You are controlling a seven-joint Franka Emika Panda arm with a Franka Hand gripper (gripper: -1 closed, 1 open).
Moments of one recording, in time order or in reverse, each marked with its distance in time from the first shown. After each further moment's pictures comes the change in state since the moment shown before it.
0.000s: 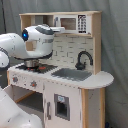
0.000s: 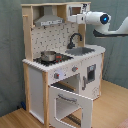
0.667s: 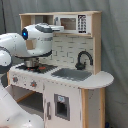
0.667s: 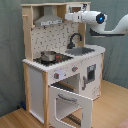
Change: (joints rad) arm -0.114 0.000 0.103 0.098 0.025 -0.020 0.071
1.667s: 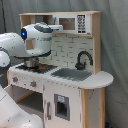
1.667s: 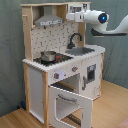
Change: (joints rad) arm 0.070 -0.001 -0.056 -0.034 -0.003 0.021 -0.041
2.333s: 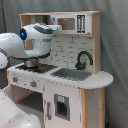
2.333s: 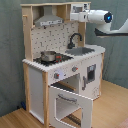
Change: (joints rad) arm 0.127 0.000 -0.109 -0.084 -0.001 0.058 -0.031
